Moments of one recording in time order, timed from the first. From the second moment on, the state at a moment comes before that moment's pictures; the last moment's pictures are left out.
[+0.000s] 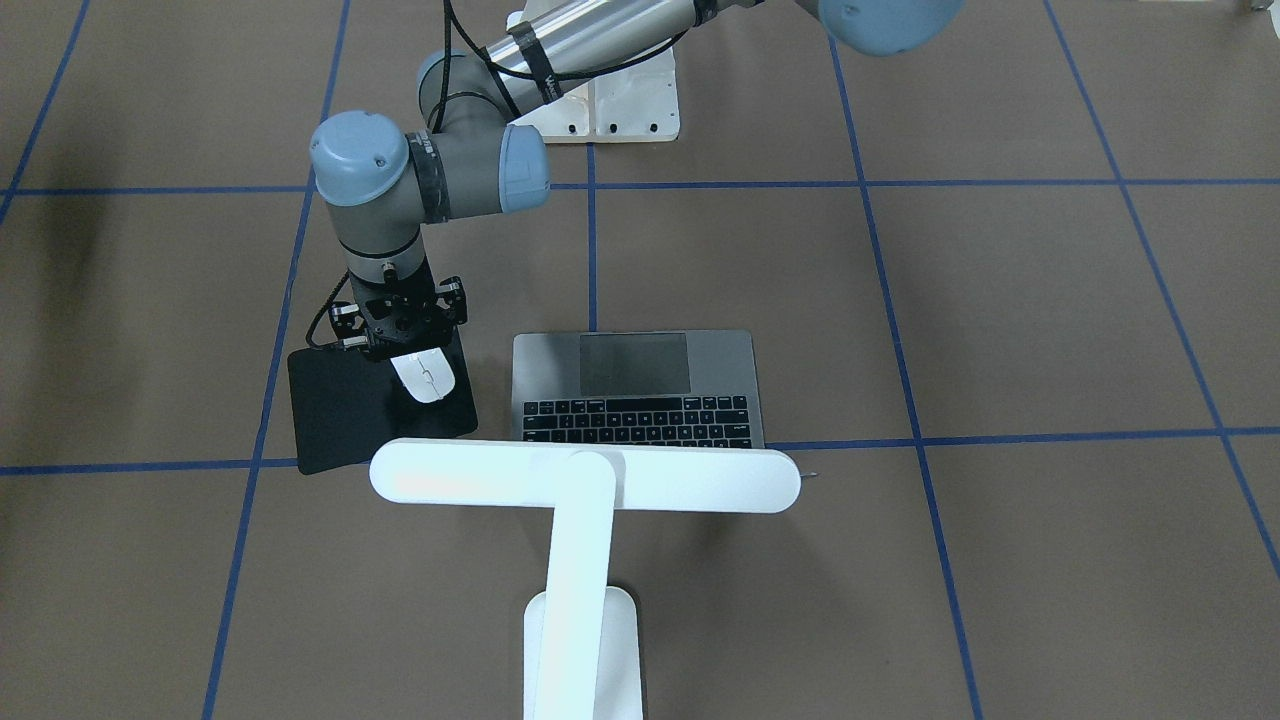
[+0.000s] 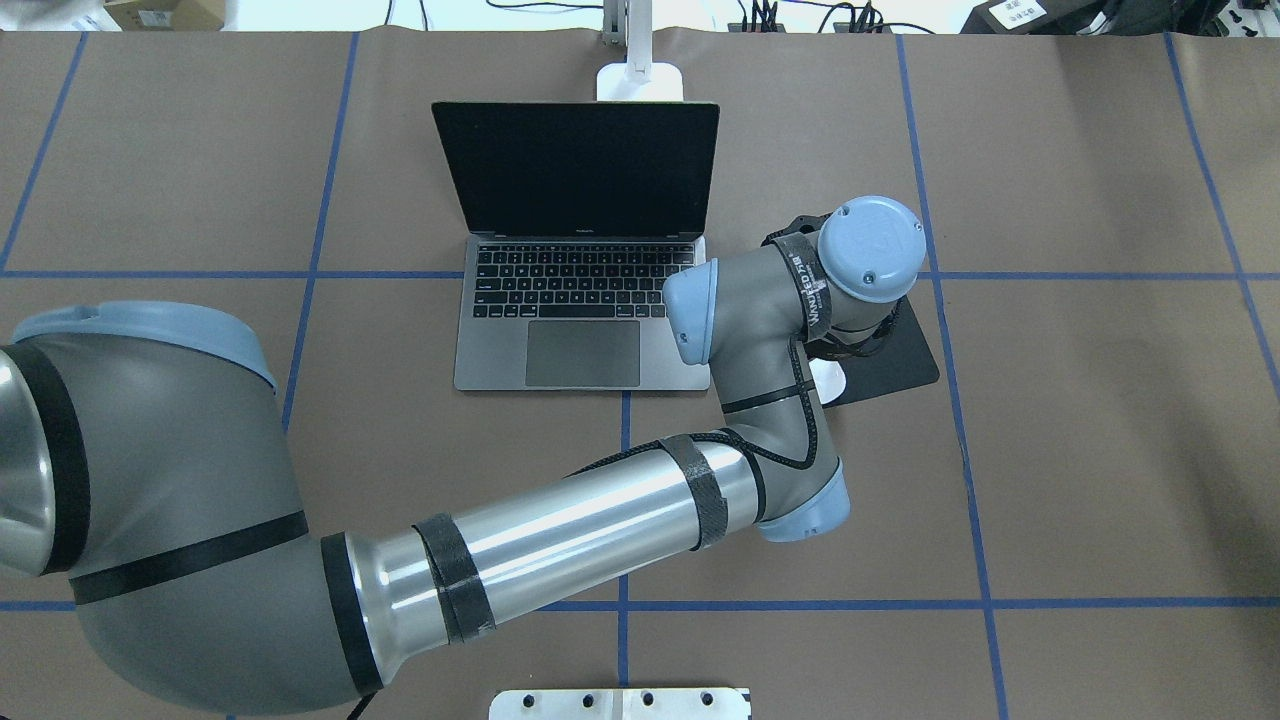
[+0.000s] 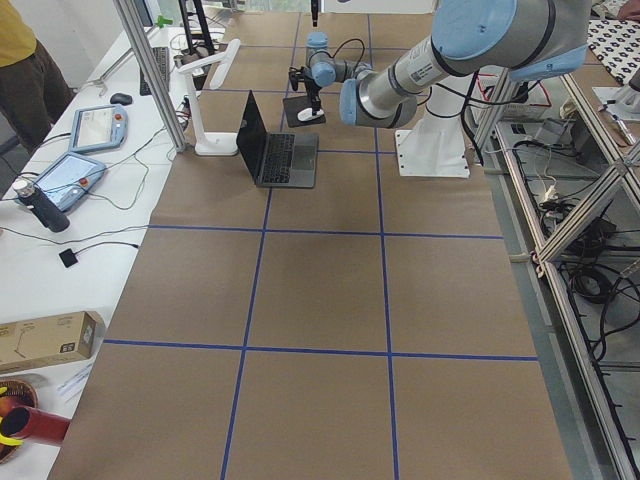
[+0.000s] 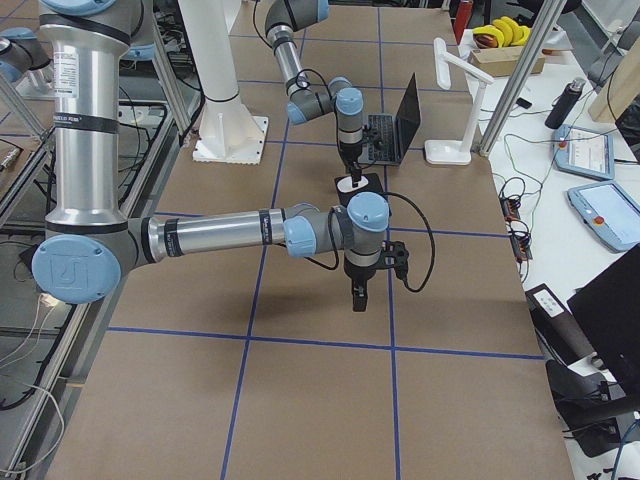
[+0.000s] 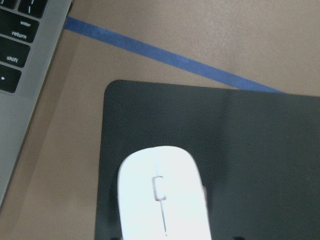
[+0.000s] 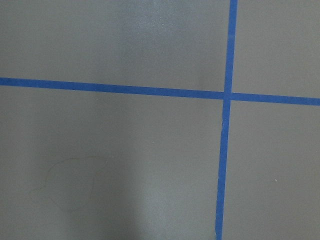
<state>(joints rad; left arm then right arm) -0.42 -3.02 -0.61 -1.99 -1.79 -1.61 1.35 -1.63 1.76 -1.49 2.26 0.24</state>
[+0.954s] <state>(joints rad) -0.44 -2.92 -1.01 -1.70 -1.88 -1.54 1.35 -1.63 1.75 -1.49 2.26 0.23</state>
